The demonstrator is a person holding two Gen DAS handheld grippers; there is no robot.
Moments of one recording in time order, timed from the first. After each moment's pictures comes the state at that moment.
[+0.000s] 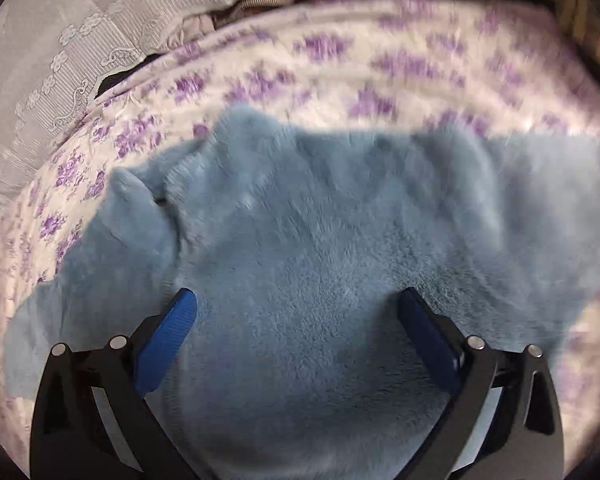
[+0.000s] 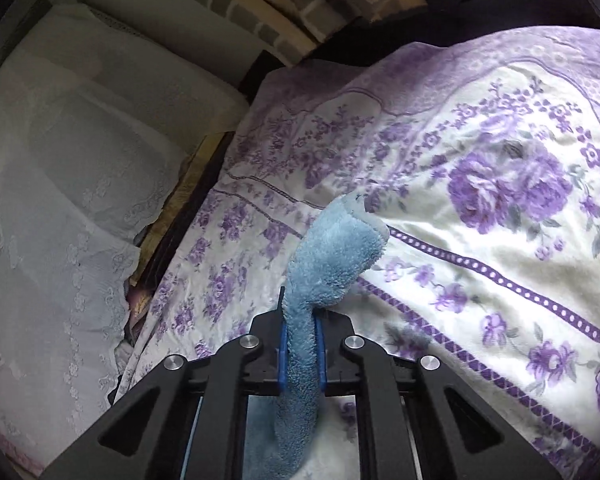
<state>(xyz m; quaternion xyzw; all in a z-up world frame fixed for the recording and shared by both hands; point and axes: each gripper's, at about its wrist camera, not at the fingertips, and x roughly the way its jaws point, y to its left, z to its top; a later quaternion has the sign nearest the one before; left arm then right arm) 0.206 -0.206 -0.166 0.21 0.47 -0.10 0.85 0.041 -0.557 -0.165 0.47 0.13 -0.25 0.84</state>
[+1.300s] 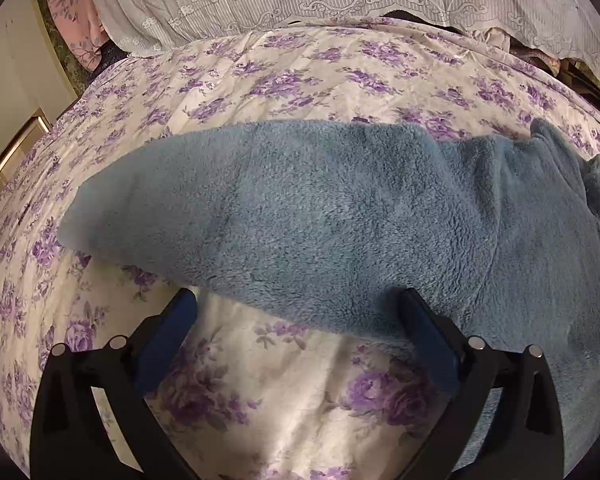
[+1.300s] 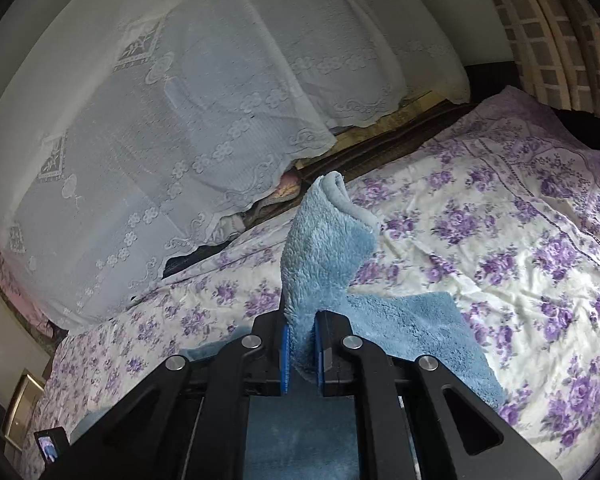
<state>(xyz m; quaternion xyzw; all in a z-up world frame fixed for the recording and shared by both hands) 0.188 0.111 -0.158 0.02 0.46 0.12 0.88 0.123 -0.326 -0.045 0.26 0.21 -0.08 0.94</state>
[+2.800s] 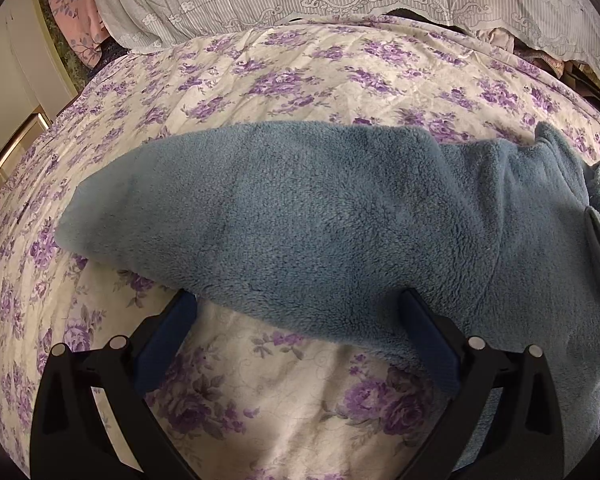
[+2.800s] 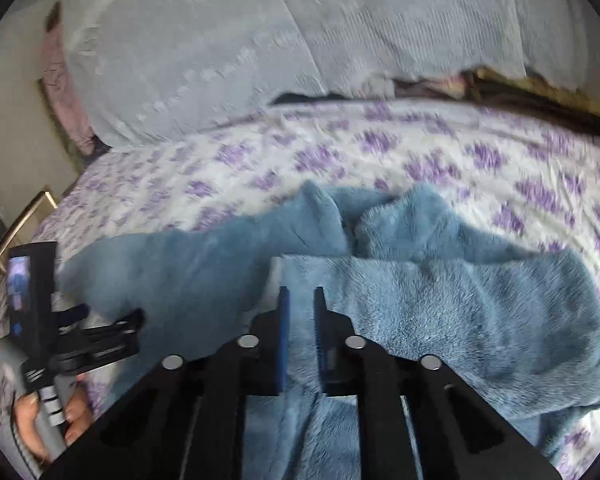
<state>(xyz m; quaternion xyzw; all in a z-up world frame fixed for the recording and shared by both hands) 0.194 0.113 -0.157 0.01 0.47 0.12 0.88 0.179 -0.145 -0.111 0.07 0.39 0.10 0.91</state>
